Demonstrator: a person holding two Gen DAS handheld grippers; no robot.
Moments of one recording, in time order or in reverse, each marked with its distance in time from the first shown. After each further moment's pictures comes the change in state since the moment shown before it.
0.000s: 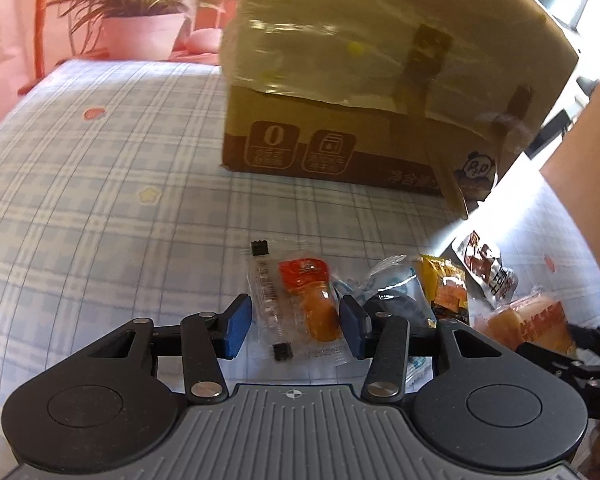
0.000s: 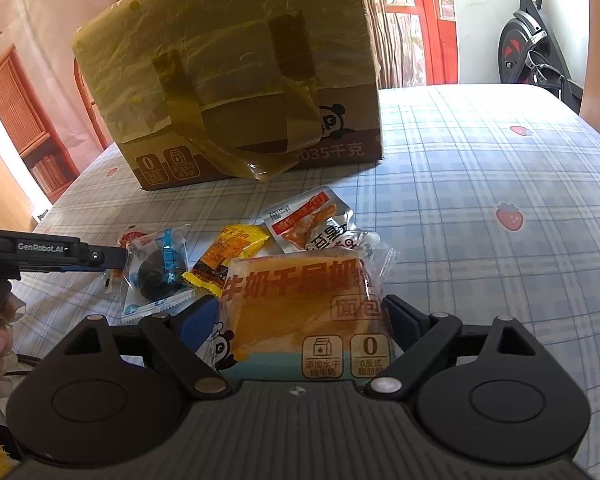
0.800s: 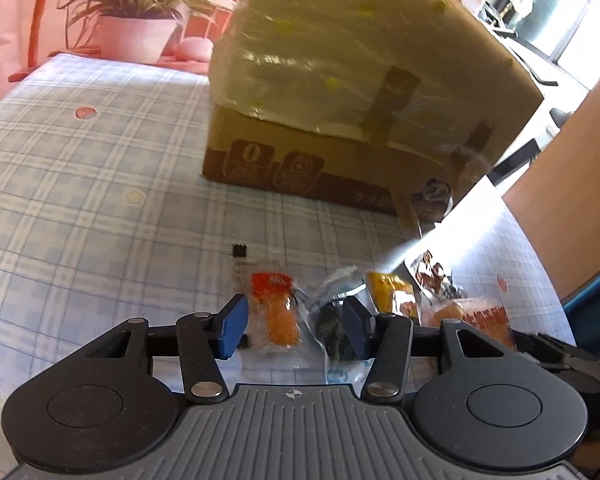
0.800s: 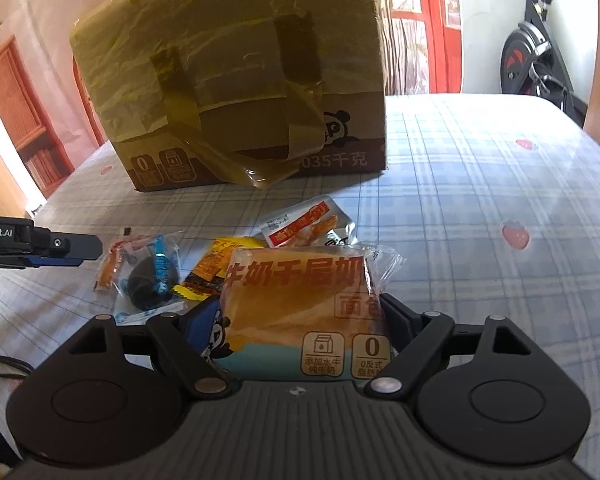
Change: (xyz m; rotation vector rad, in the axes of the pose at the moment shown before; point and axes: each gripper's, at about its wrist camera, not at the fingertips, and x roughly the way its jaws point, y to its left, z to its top) left arm -0.023 0.004 -0.005 -0.078 -0.027 -0.119; right arm 0.011 0.002 0.005 -0.023 -0.008 -0.016
